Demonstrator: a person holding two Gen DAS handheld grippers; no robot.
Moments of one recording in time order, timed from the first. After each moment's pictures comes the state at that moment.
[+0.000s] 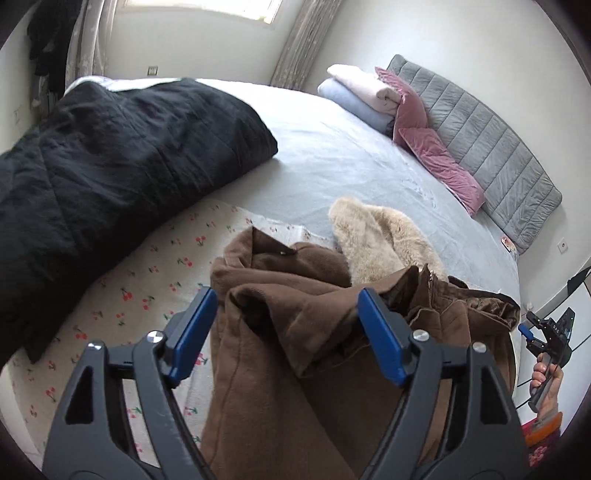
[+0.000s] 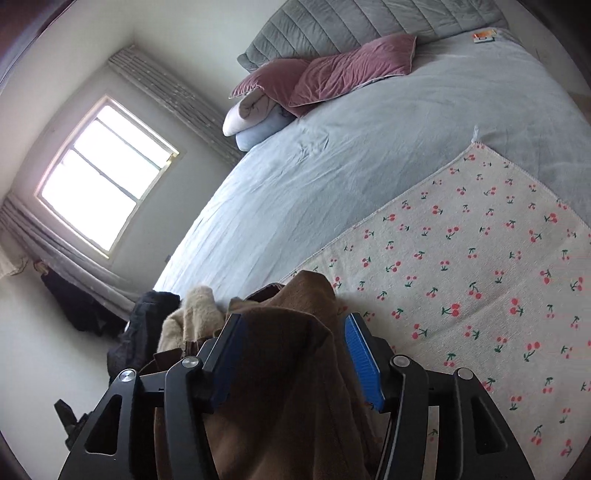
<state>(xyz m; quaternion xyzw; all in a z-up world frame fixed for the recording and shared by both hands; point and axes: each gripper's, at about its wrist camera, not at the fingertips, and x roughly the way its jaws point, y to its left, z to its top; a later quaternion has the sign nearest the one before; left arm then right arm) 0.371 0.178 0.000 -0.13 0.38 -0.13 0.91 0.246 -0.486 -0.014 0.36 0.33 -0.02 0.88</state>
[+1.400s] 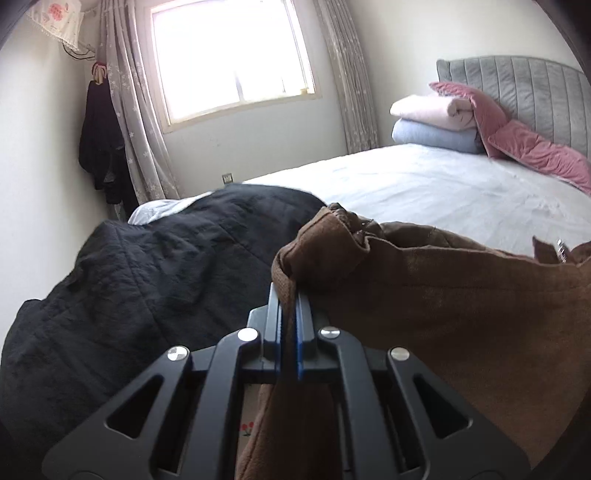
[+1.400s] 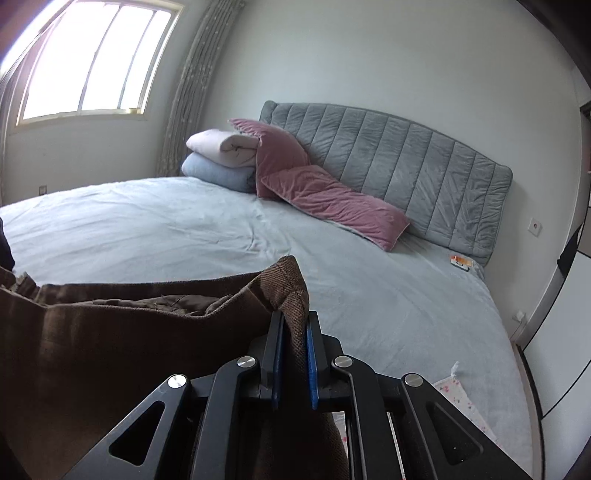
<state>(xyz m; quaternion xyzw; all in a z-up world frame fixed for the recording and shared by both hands) 0.545 0.099 -0.057 0.09 0.26 0.10 0.96 0.470 -0.373 -0.021 -0.07 0.26 -0.26 0.93</state>
